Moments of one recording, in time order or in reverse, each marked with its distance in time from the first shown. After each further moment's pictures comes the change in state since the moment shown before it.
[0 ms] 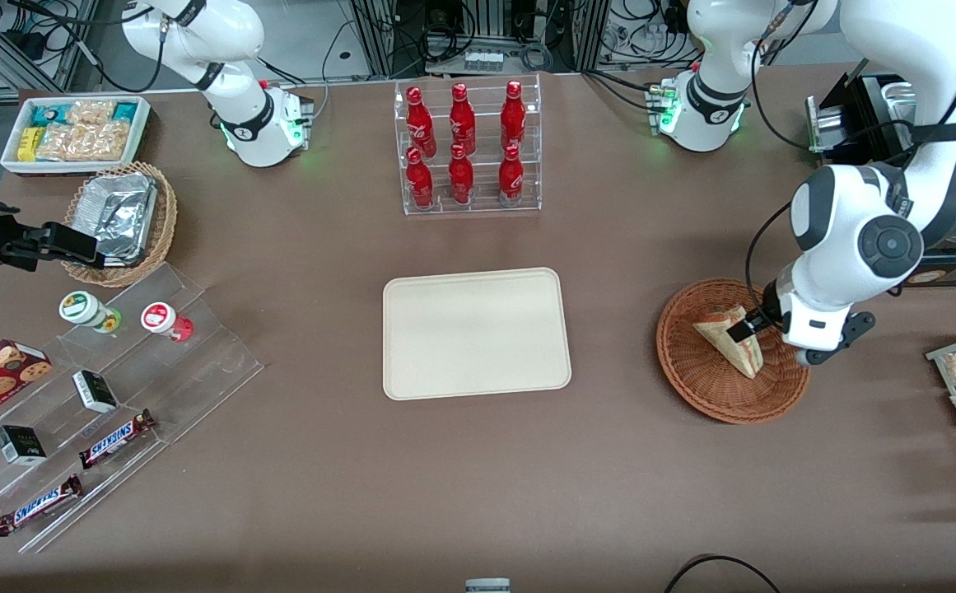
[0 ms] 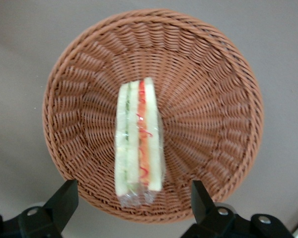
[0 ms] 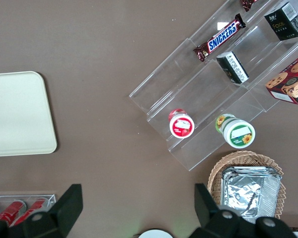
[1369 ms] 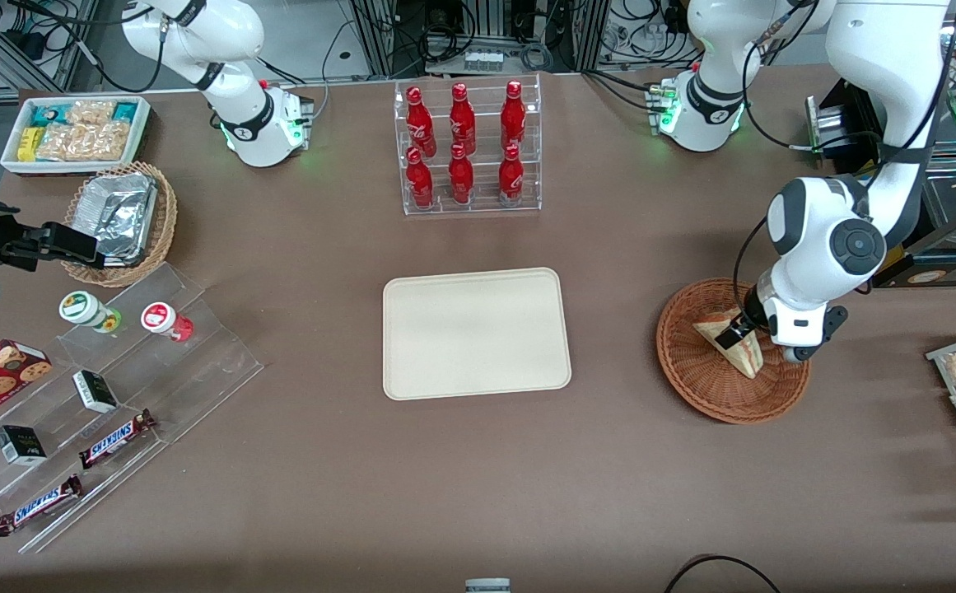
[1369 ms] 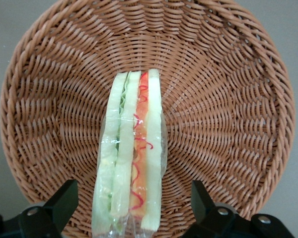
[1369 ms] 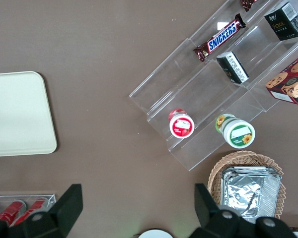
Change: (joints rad) arm 0.008 0.071 -0.020 -0.105 -0.036 0.217 -0.117
